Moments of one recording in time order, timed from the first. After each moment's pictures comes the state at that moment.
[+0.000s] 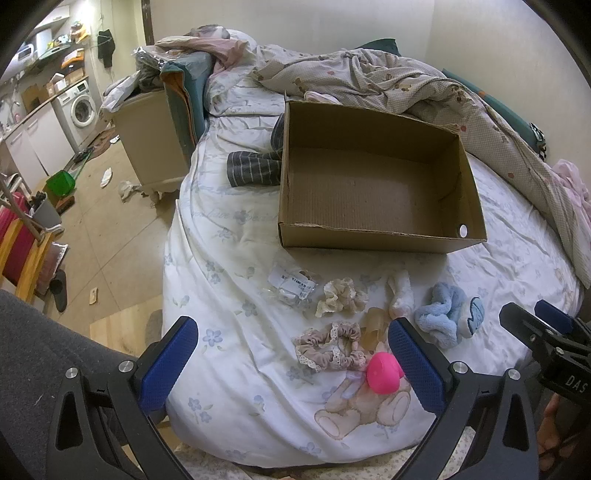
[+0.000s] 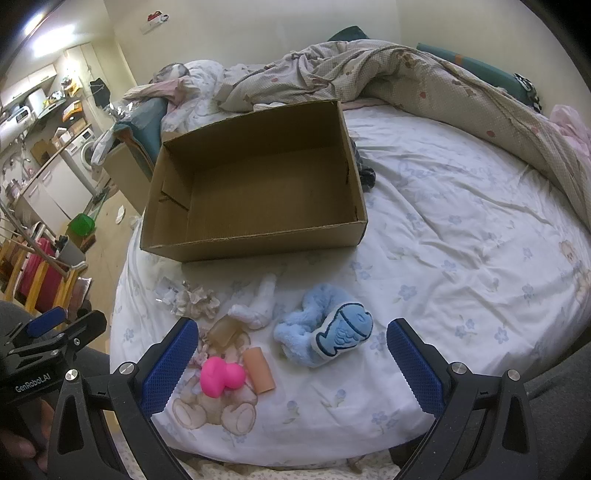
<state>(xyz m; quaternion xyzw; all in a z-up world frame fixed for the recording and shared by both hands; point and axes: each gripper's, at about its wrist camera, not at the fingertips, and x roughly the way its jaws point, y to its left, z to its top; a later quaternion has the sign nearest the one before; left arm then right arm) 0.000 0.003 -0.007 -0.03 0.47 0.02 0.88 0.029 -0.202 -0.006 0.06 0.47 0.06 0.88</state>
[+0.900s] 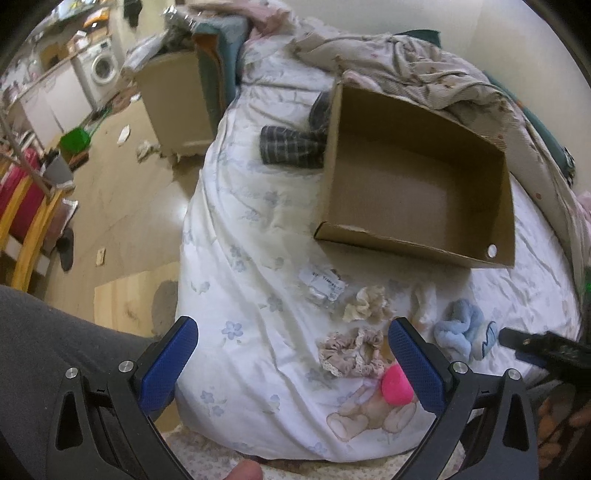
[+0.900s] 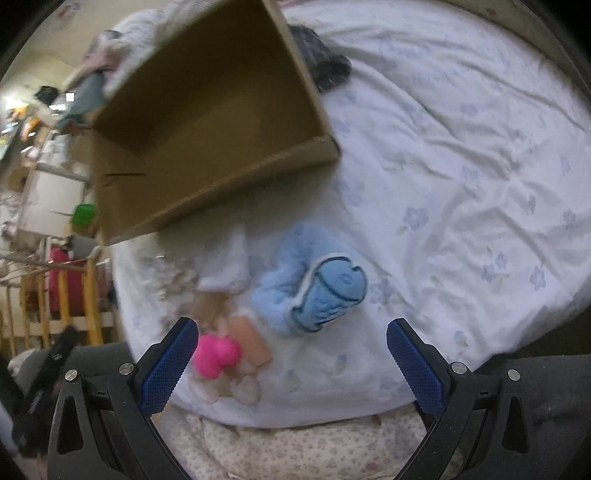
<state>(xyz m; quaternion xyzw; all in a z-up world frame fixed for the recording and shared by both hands) 0.033 0.040 -0.008 -0.09 0.53 0.07 0.84 0.094 -0.241 -0.066 0.18 0.66 0.05 0.73</state>
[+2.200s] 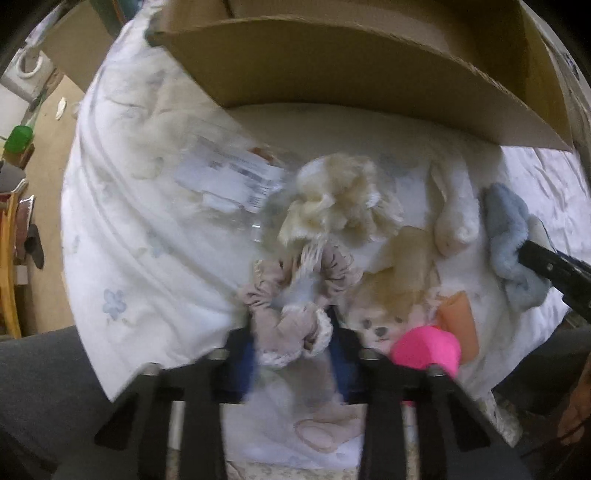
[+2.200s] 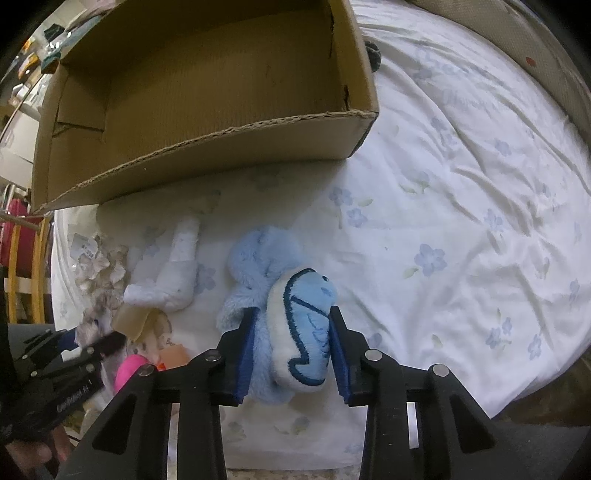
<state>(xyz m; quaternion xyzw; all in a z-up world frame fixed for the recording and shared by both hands) 0.087 -0.031 -0.139 -0.02 0.68 0.00 0.73 0.120 -0.213 -0.115 0.04 0.65 0.05 0.75</state>
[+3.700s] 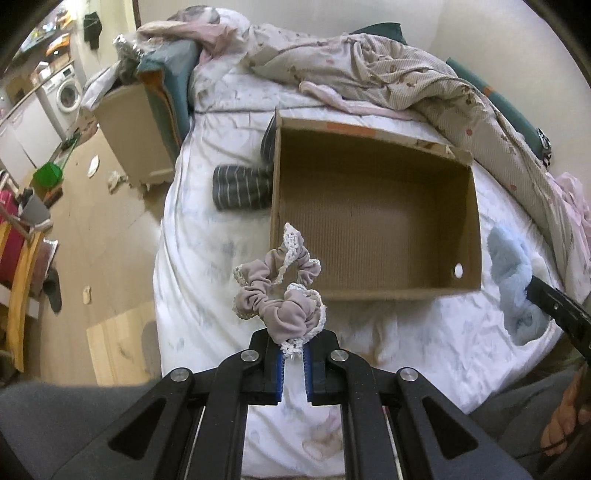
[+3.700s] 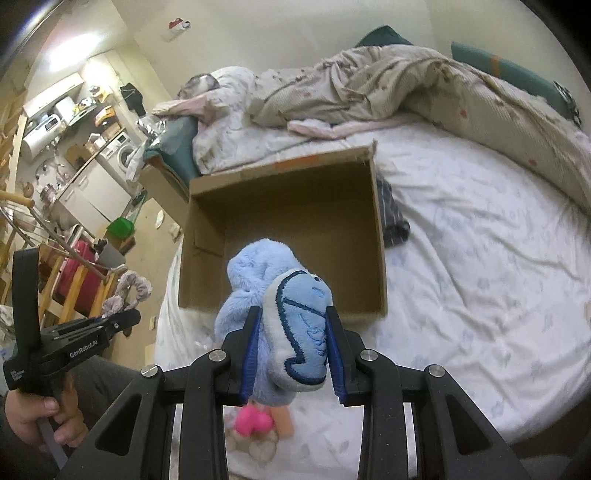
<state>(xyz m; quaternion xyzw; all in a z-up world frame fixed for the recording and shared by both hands) 0.095 0.009 0.043 -0.04 0.52 0.01 0.85 0.111 -0.223 0.056 0.09 0.47 0.15 0.87</state>
